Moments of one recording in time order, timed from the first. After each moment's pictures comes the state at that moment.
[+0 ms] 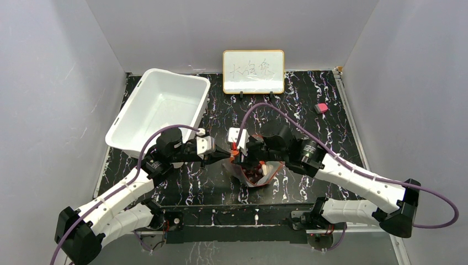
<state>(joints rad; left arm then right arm) -0.67 0.91 0.62 0.07 0.80 0.30 0.99 1.09 1.06 -0.43 -0.28 -0.38</state>
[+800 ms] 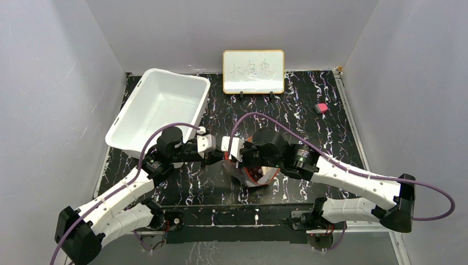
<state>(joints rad) -0.67 0.91 0.62 0.06 0.78 0.25 1.09 1.12 1.05 -0.43 -0.09 -0.48</state>
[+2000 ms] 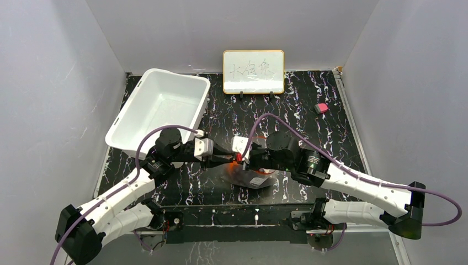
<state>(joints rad) -0.67 0.92 0.61 0.19 0.91 0.26 1.10 1.00 0.95 -0.26 -0.17 -0.42</state>
